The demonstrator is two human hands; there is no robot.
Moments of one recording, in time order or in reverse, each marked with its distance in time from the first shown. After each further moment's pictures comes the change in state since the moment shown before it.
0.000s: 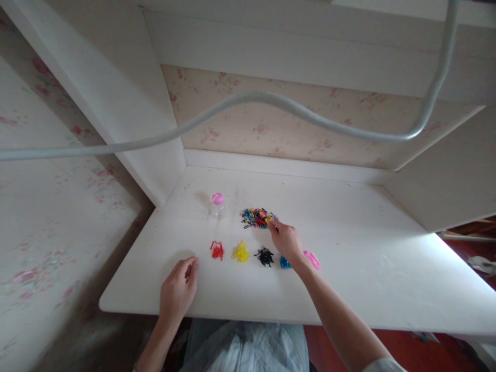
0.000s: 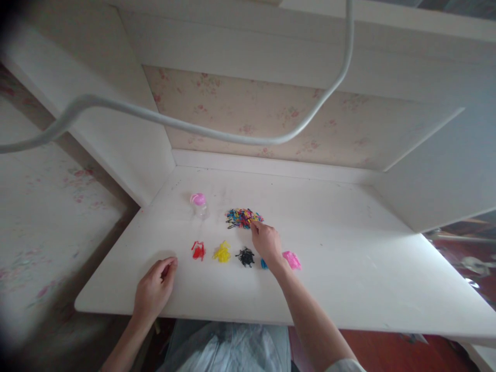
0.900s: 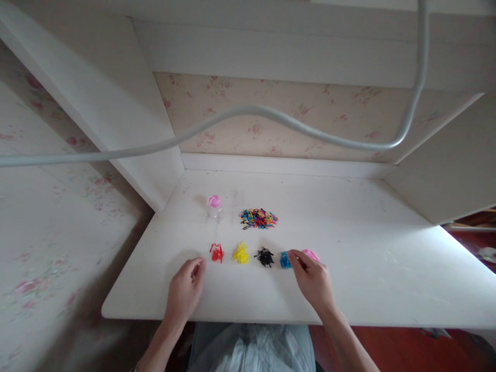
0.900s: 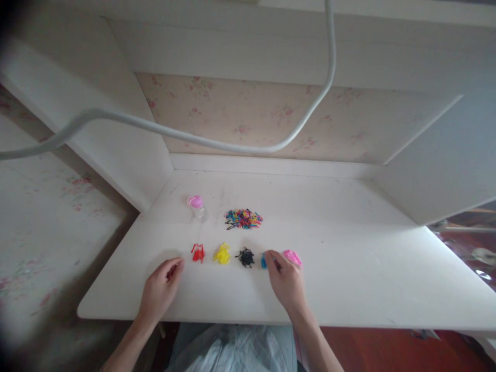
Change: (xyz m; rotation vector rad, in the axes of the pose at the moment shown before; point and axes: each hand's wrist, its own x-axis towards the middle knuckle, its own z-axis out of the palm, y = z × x) left_hand 0.010 0.023 -0.005 -0.070 -0.113 0.018; right_hand -0.093 0.043 -0.006 0.476 0.239 0.014
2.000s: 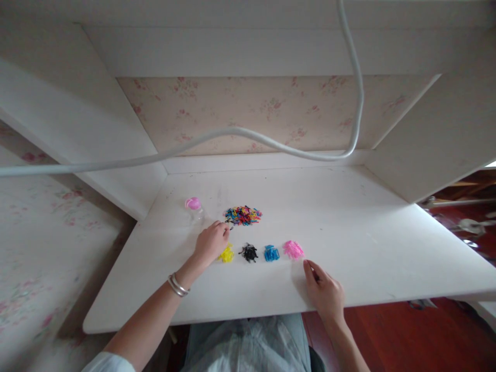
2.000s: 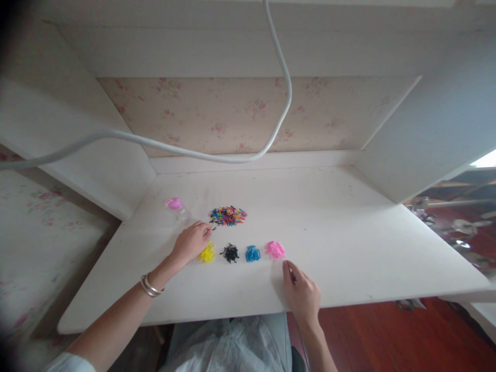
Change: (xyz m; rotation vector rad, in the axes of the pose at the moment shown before) left_hand 0.096 0.106 0.055 0.356 -0.399 0.185; right_hand -0.046 0.102 -0.018 -0.262 0.124 0.336
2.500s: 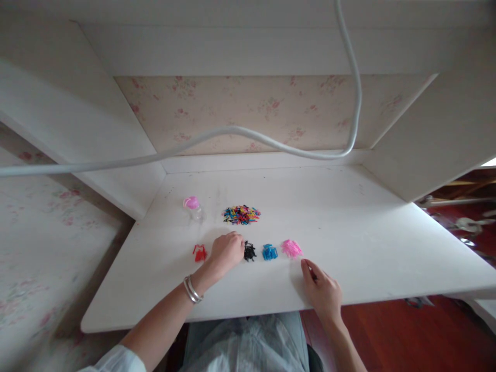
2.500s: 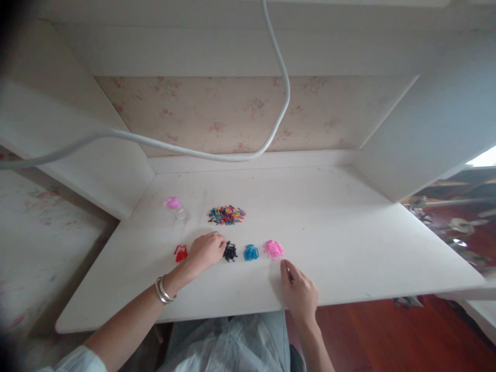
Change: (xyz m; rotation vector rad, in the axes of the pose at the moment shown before) left_hand -0.014 0.042 0.015 0.024 -0.134 0.108; right_hand -0.001 0.000 0.002 -0.008 0.009 -0.021
